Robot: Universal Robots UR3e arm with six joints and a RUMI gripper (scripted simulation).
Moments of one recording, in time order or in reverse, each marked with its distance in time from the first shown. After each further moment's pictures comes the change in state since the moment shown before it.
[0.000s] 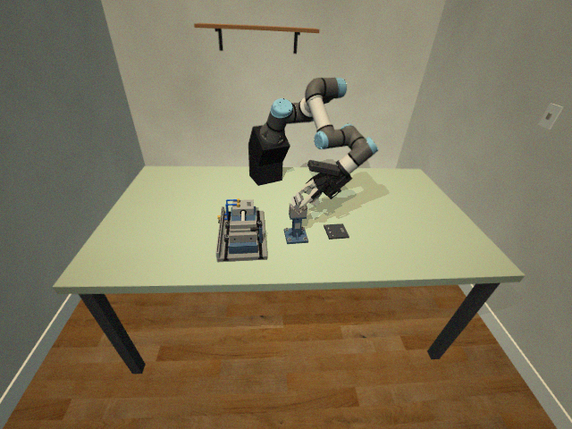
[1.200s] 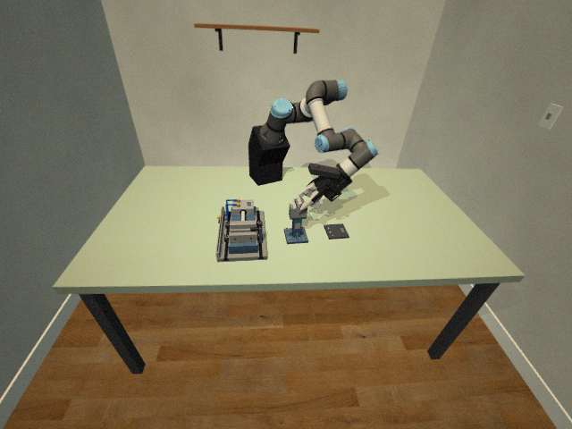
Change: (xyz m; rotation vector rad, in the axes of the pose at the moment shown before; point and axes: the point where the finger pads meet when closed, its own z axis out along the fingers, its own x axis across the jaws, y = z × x) arm -0.001 0.011 0.006 0.000 0.000 0.000
